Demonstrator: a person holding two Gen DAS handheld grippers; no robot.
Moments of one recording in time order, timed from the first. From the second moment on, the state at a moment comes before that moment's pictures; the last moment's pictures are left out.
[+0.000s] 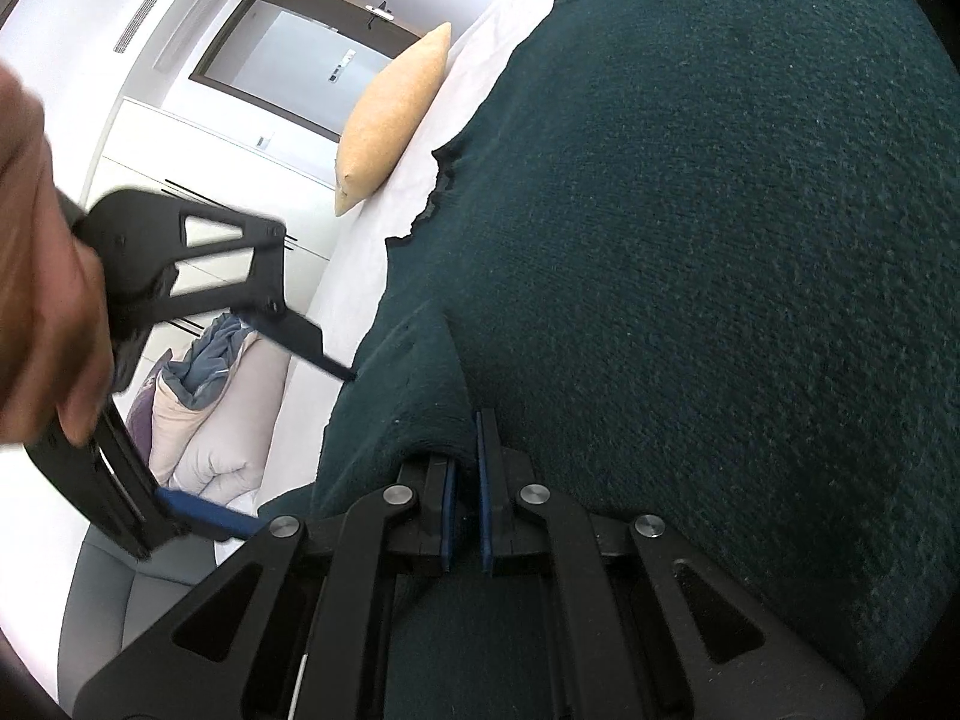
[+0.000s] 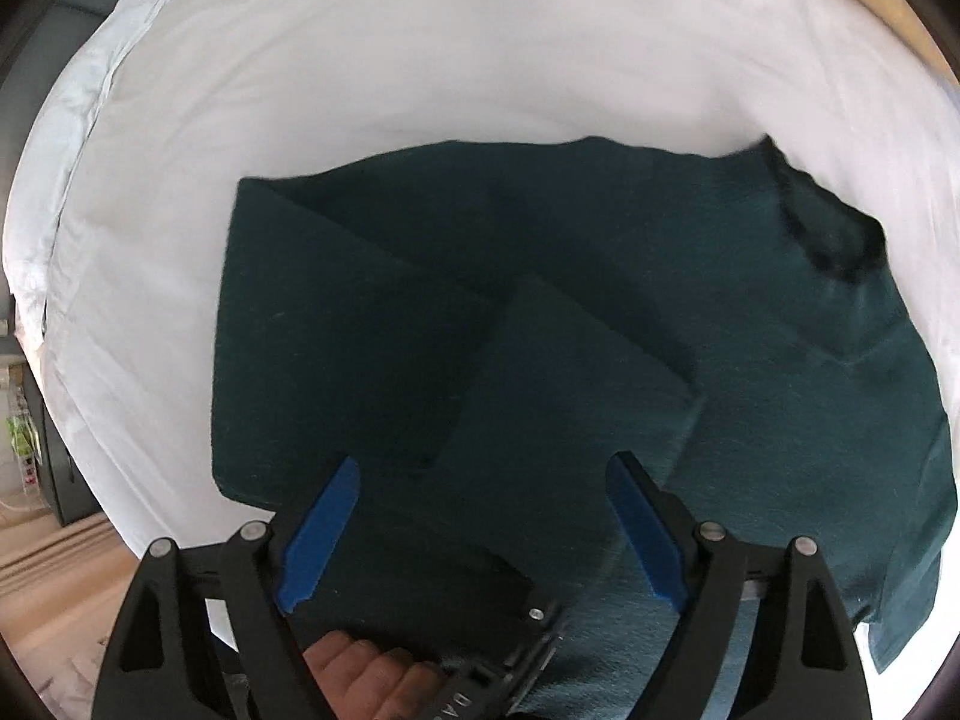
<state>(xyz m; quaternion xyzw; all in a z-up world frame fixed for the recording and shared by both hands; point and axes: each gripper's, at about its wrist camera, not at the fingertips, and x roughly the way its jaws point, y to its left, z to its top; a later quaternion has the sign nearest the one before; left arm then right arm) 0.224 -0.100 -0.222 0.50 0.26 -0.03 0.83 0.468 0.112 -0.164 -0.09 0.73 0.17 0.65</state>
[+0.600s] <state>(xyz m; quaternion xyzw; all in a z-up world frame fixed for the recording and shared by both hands) 0.228 -0.101 -0.216 0.50 0.28 -0.03 0.82 0.465 0.054 -0.113 -0.02 0.69 0.24 0.68</state>
